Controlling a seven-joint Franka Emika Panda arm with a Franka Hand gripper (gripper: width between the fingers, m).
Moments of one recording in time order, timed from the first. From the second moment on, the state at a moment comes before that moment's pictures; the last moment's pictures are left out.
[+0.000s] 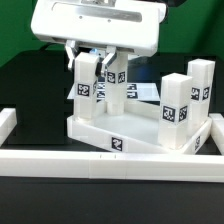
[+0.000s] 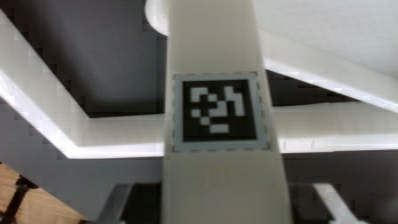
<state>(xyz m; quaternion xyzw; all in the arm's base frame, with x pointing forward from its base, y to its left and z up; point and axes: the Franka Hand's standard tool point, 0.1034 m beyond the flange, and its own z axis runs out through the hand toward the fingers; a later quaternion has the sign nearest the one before) 0.548 -0.078 0.111 0.95 -0.10 0.28 0.07</state>
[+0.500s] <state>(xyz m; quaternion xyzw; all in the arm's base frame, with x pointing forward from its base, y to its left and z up) 0.546 -0.077 0.110 0.96 -0.10 0.27 0.07</state>
